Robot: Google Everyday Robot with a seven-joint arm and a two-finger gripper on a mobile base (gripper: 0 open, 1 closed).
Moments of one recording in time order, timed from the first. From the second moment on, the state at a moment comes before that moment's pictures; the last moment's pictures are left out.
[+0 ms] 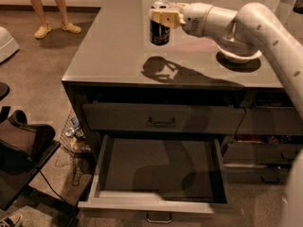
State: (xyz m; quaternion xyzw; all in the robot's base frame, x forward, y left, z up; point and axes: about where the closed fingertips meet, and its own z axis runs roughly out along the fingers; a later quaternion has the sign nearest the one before) arm 0.760 -0.057 0.991 -0.32 0.63 0.36 0.62
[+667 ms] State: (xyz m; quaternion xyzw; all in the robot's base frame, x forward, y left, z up) arm 0.829 -0.051 0.937 -0.27 0.67 0.32 0.61
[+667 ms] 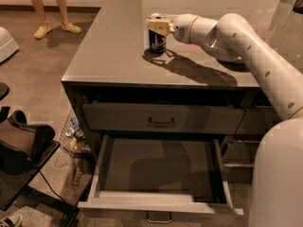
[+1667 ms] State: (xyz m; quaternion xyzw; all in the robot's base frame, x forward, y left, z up) arm 0.838 -0.057 0.919 -0.25 0.69 0.31 0.61
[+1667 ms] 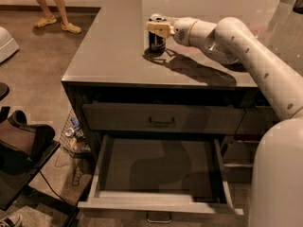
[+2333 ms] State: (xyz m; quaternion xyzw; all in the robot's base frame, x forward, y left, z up) arm 0.838 -0.057 0.919 -0.25 0.69 0.31 0.61
